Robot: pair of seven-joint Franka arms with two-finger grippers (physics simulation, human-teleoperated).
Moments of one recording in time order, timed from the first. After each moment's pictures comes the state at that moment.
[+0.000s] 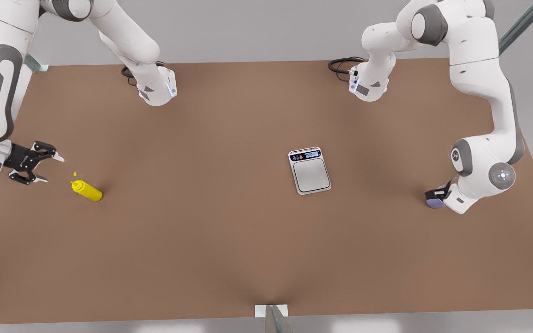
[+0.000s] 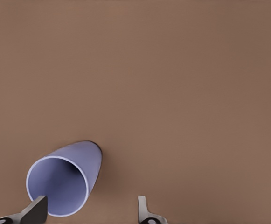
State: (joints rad) left arm 0.08 0.43 0.11 -1.78 0.07 2.09 0.05; right arm -0.61 0.20 0.04 -1.91 0.40 1.84 -1.57
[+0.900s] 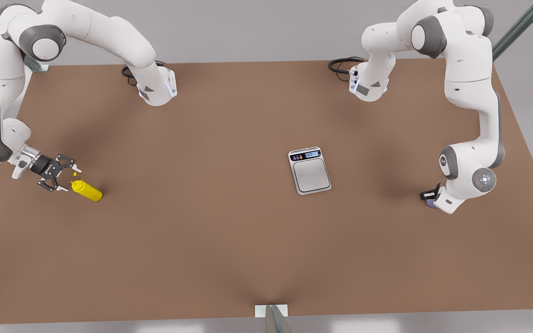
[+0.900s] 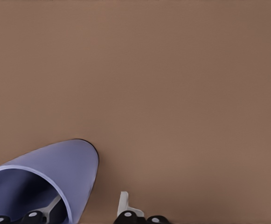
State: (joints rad) left arm 0.08 0.51 0.13 -1.90 0.05 2.27 0.03; right arm -0.85 0.63 0.04 -1.91 0.86 1.91 -2.35
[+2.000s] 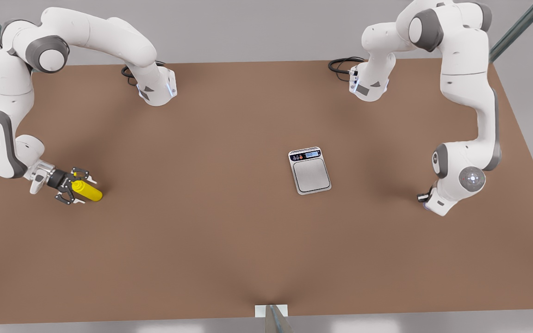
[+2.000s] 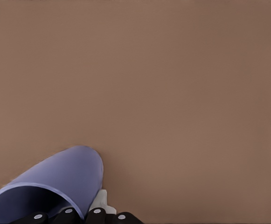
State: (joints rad) left arm 0.06 0.47 0.06 -1.88 0.16 2.25 -0.11; right arm -0.79 0.72 0.10 -1.85 0.93 1.89 -2.41
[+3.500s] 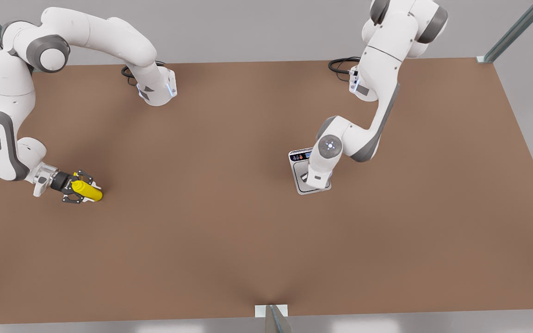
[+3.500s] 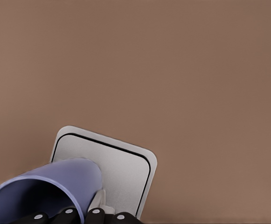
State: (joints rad) left arm -0.47 0.42 -0.12 -1.91 0.01 2.24 -1.07; right arm -0.79 0.72 0.12 -1.84 0.93 1.86 -2.43
